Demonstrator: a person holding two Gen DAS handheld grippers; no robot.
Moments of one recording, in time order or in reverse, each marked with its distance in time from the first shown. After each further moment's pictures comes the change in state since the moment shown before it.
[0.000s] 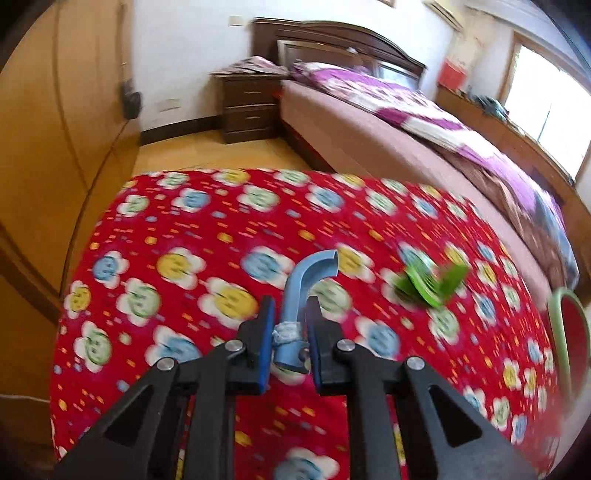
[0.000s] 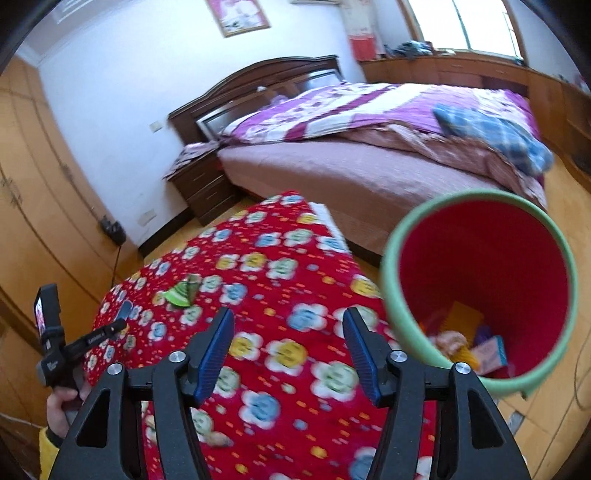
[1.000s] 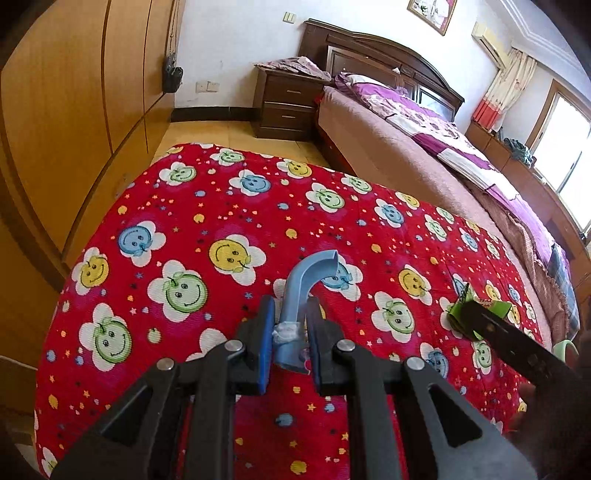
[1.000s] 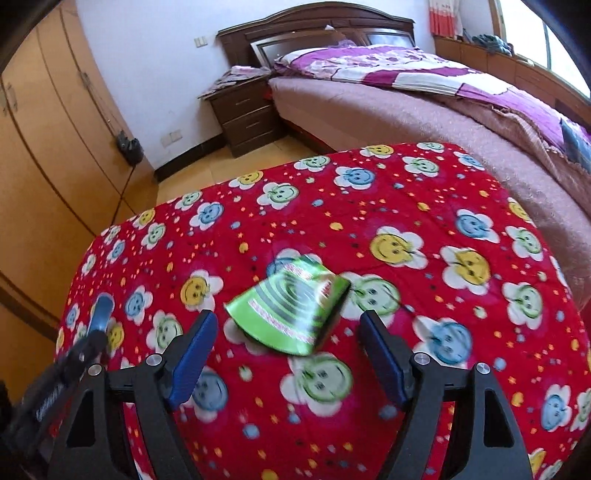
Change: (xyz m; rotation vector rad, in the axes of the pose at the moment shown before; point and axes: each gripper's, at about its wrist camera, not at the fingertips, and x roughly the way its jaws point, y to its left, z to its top) left arm 0.021 0.047 -0.010 -0.178 -0.012 0.010; right arm 0.211 0.149 0.002 -0.185 0.228 0.019
